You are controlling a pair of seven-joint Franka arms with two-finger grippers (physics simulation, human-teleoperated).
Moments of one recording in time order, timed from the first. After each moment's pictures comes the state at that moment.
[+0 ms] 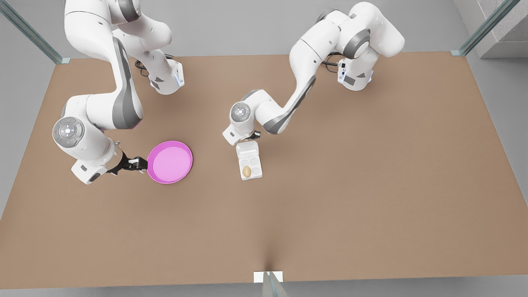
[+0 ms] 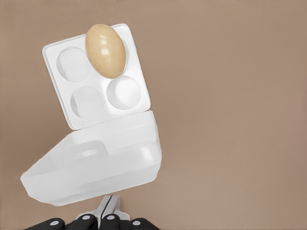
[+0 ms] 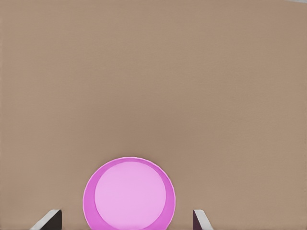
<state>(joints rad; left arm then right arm) -0.96 0.80 0.04 -1.29 -0.16 1.98 -0.77 0.20 0.25 -0.10 -1.55 -0.02 1.76 0.03</state>
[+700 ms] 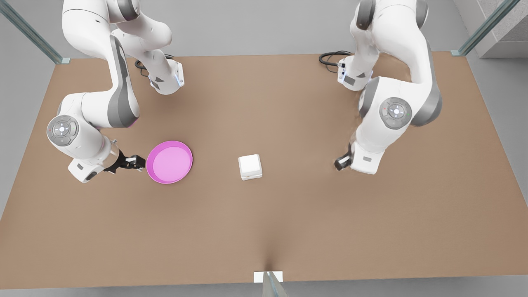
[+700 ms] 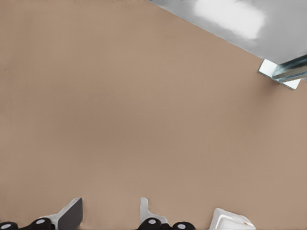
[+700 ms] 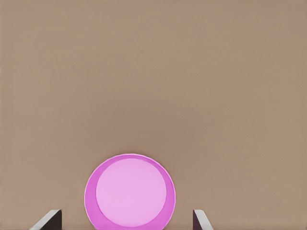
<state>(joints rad) -0.51 0.38 0.29 -1.21 -0.15 1.55 -0.72 0.19 0.24 -0.10 -1.55 -0.01 1.75 0.02</state>
